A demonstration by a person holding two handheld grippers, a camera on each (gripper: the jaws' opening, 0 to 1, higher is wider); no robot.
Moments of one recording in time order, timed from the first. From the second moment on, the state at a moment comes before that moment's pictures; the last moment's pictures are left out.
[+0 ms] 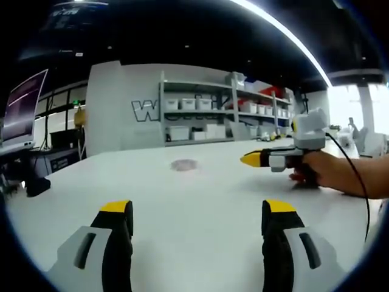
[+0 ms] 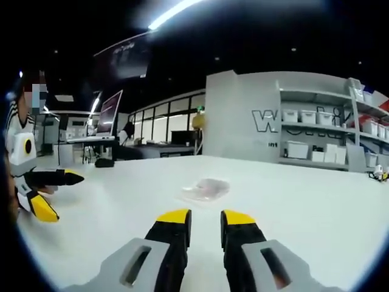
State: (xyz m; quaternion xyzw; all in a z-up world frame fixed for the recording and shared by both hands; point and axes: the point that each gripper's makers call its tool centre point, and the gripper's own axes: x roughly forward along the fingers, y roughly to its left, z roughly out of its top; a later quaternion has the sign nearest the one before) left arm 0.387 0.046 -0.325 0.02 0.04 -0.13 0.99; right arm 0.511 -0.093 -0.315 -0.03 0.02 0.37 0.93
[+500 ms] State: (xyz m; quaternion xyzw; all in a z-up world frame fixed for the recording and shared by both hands) left arm 0.382 0.040 -0.326 0.02 0.04 -0.13 0.99; right arm 0.523 -0.083 -0.320 -0.06 0.03 0.37 0.93
